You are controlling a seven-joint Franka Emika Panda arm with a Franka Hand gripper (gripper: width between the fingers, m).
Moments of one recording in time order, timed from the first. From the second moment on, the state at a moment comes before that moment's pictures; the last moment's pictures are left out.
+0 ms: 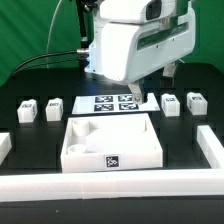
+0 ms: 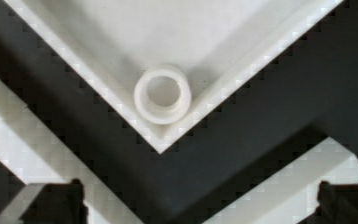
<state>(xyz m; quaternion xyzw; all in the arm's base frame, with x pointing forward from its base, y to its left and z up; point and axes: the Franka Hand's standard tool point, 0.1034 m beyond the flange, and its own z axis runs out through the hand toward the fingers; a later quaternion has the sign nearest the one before) 0.564 0.056 0.114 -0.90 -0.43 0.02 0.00</state>
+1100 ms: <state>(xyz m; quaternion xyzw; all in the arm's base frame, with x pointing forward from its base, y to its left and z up) 0.564 0.056 0.113 -0.90 -0.43 0.02 0.00</state>
